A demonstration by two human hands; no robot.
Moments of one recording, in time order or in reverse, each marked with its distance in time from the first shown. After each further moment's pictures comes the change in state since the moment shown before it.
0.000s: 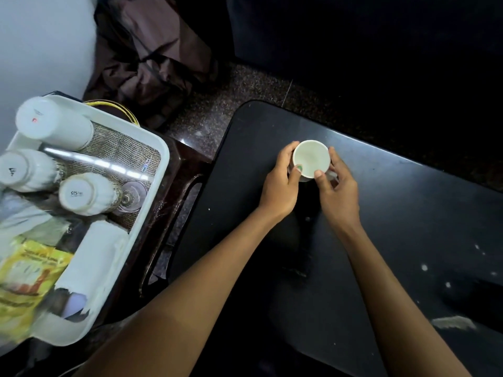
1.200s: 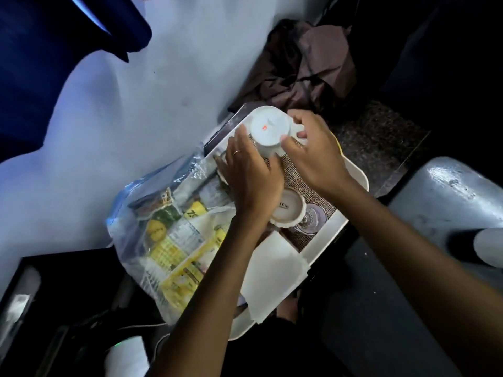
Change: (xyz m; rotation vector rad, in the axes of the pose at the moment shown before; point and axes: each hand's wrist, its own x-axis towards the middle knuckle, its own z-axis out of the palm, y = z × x) left_hand -0.050 0.012 -0.319 0.550 0.812 -0.166; right_hand -0.042 -0.214 0.287 -0.234 -0.498 -0.492
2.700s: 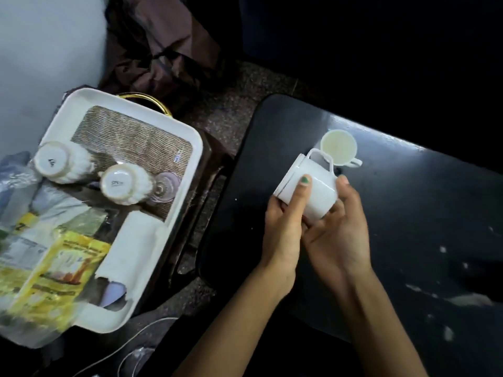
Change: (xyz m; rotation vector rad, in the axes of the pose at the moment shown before) left_hand -0.232 0.114 0.082 -0.937 -0.856 -0.517; right_hand -0.234 0.095 -0.141 1.482 0.565 0.693
